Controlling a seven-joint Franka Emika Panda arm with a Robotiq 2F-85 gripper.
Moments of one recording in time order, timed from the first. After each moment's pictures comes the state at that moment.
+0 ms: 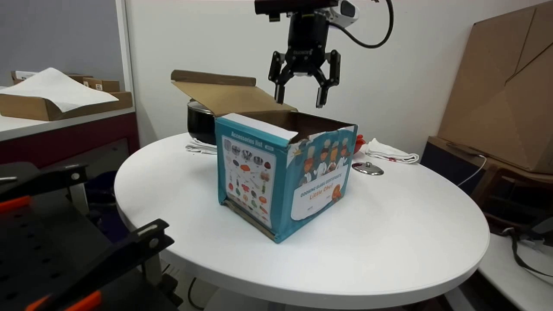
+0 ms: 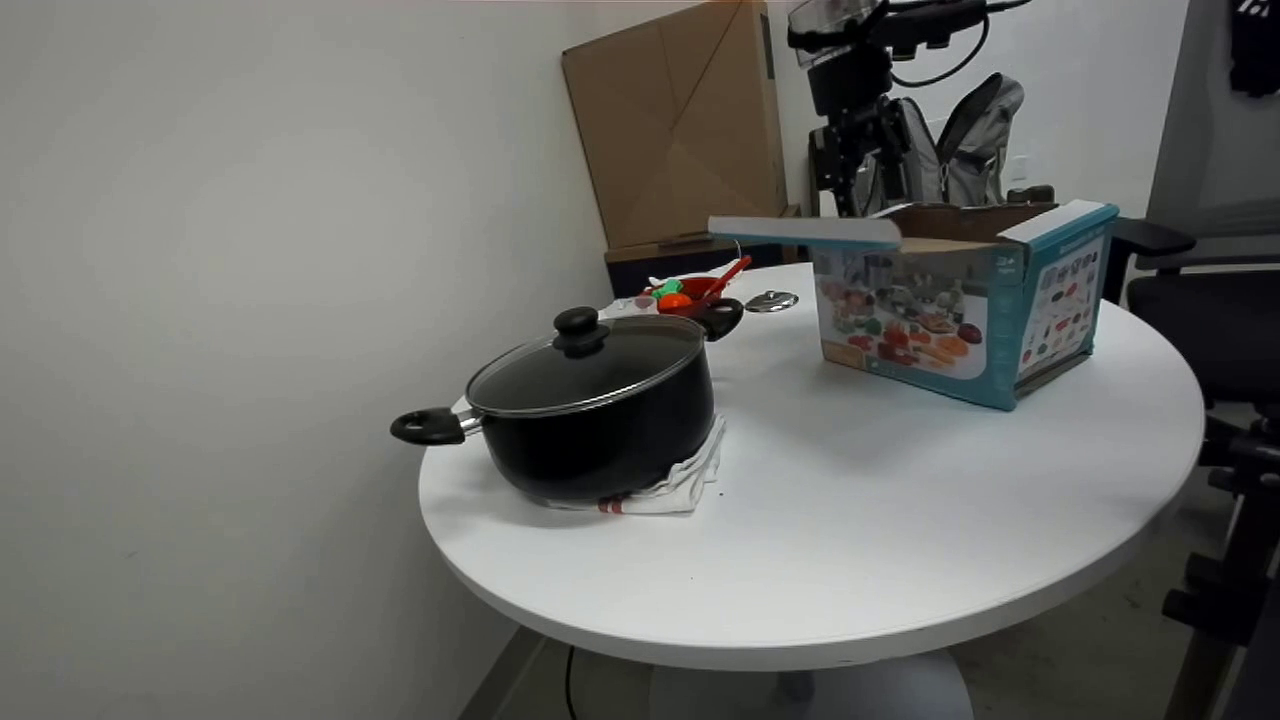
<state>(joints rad) -0.07 0.28 -0.04 -2.13 -0.12 2.31 -0.06</state>
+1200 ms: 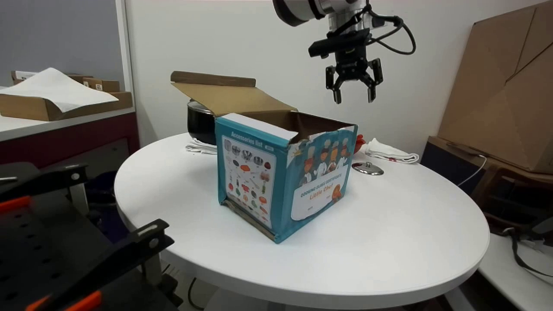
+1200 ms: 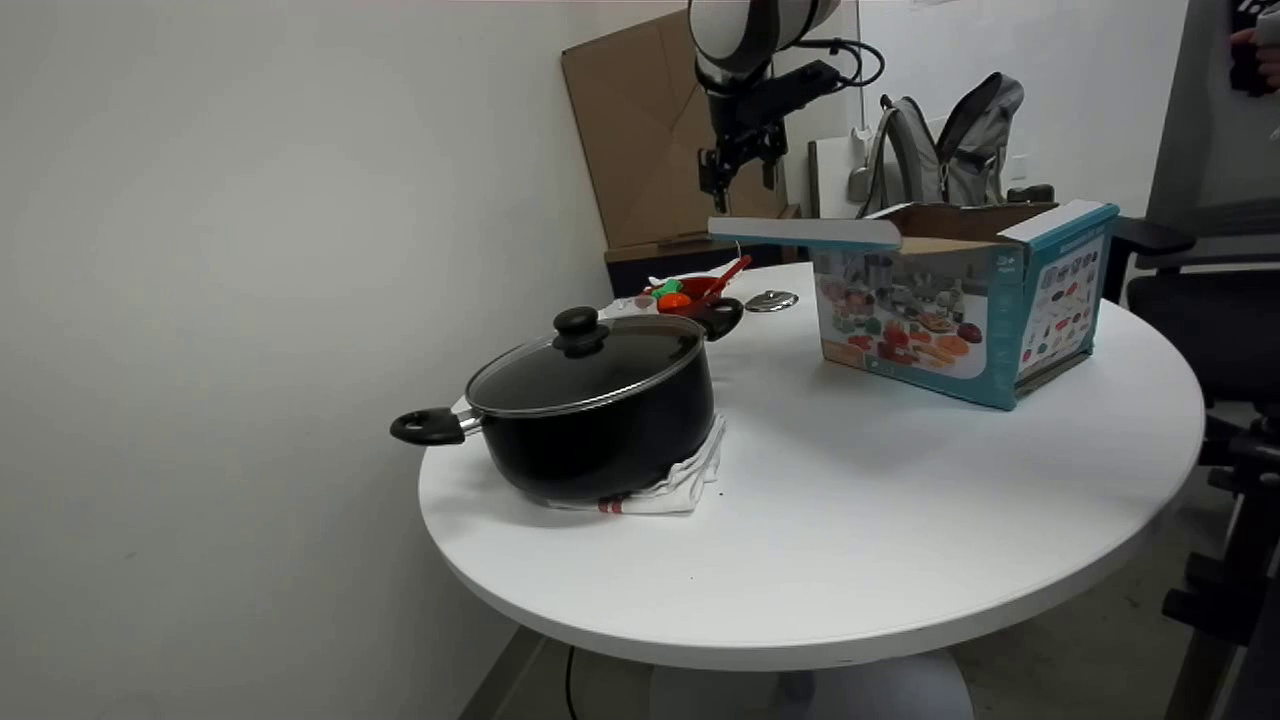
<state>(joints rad) -0.02 0.72 -0.13 -1.53 -0.22 2.54 0.15</state>
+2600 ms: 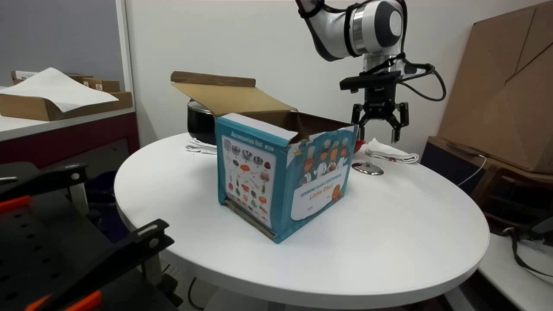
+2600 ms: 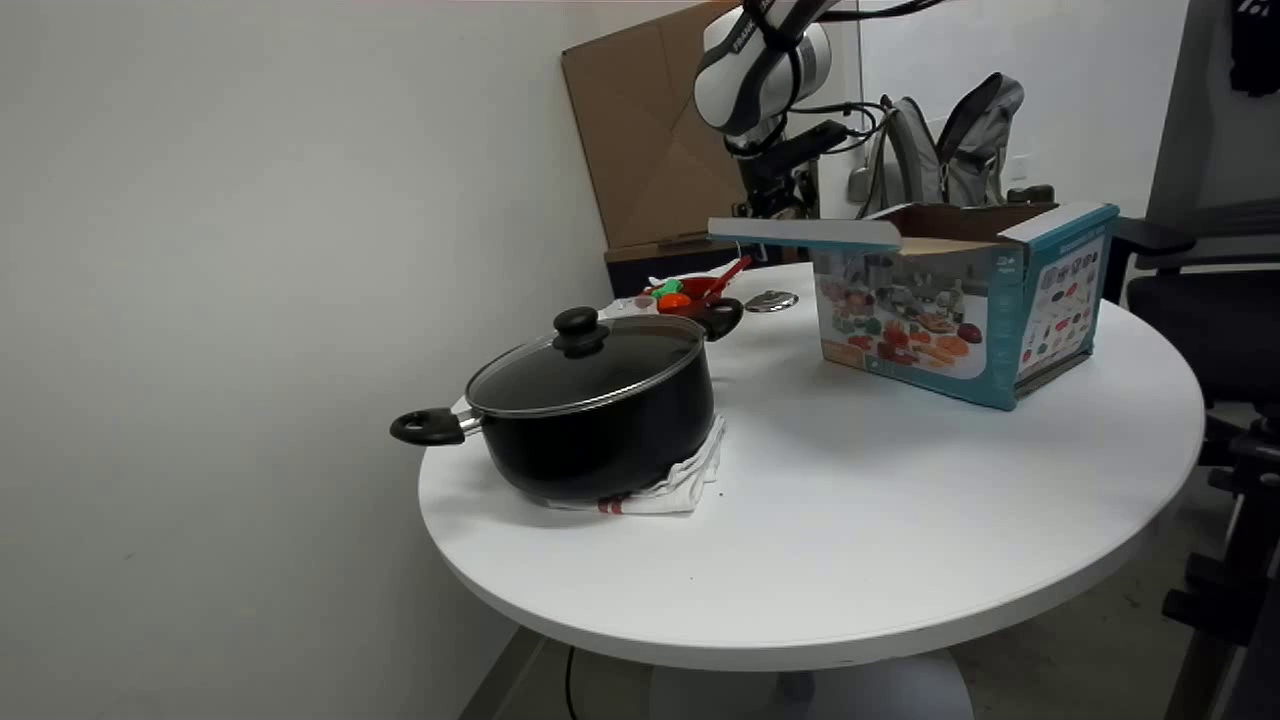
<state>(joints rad) -0.14 1.18 -0.13 -0.86 -0.11 2.09 0.10</state>
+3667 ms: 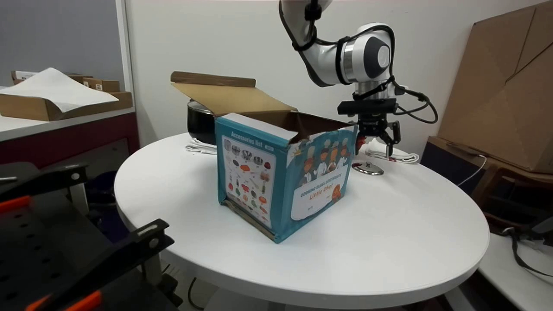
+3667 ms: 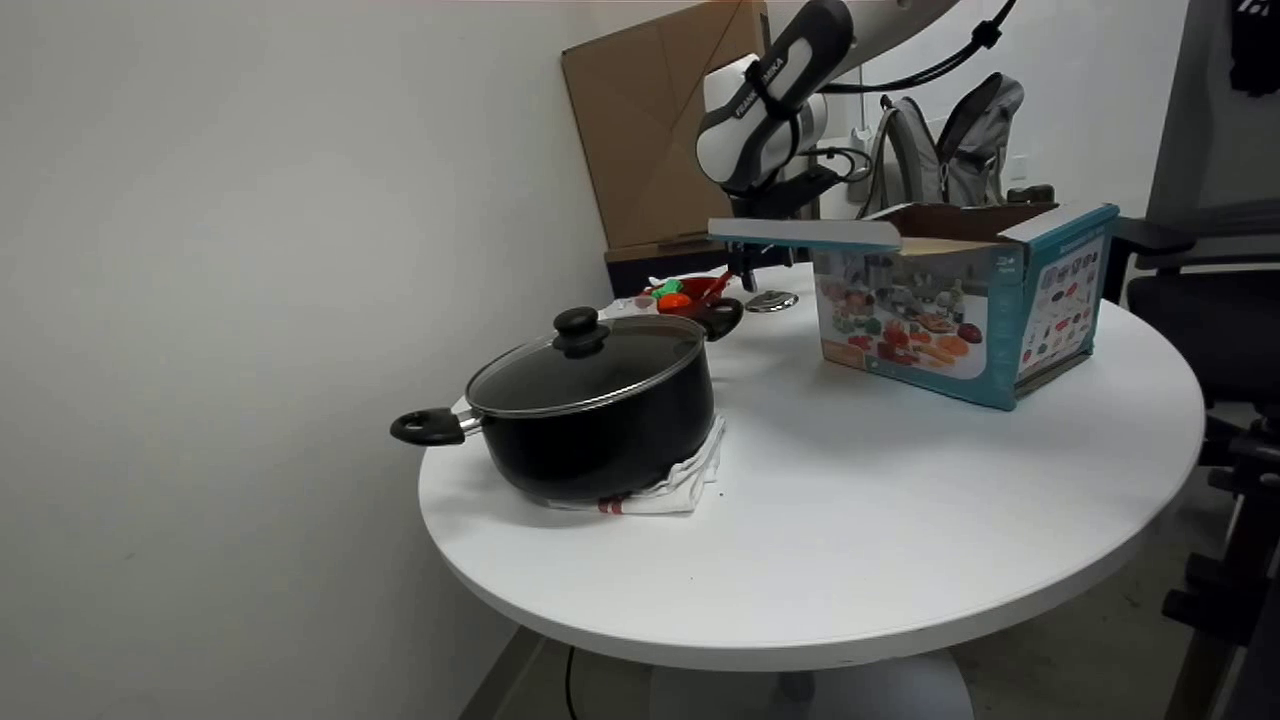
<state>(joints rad) -0.15 1.37 -0.12 -0.67 -0.11 2.20 -0.04</state>
